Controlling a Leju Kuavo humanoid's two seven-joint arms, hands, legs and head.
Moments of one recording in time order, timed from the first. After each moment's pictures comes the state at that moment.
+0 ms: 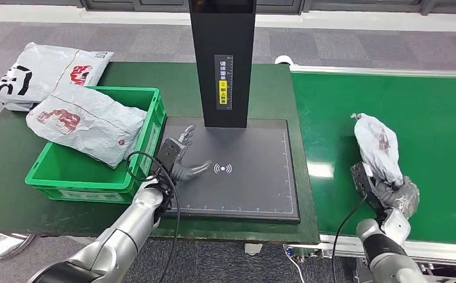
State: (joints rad) left arm -0.63 -0.22 -0.23 -0.61 -0.11 0.10 -0.49; right arm -0.56 -0.07 -0.36 -0.33 1.32 -0.65 0.02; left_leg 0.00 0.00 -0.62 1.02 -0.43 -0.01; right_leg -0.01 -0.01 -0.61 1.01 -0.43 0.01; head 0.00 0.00
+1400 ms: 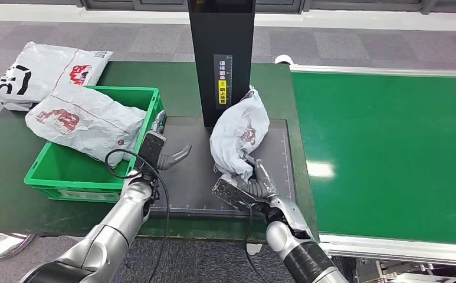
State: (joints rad) left arm -0.63 -0.17 -0.18 -0.67 -0.17 0.32 -0.54; right arm -0.38 0.15 0.57 -0.90 0.83 -0.12 -0.12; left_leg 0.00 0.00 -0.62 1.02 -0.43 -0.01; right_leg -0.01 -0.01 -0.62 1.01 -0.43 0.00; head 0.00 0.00
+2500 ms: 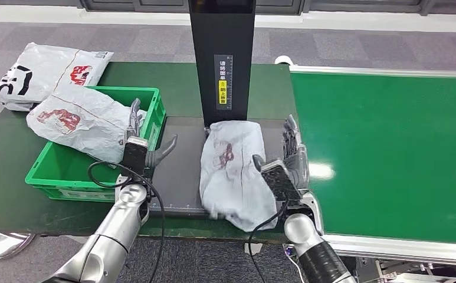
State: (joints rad) left arm -0.54 -0.19 -0.14 -0.89 -0.15 0.44 -0.67; right arm -0.33 0.13 0.40 -1.08 0.42 -0.37 -0.46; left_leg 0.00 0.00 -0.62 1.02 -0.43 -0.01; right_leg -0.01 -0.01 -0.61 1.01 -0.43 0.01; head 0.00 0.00
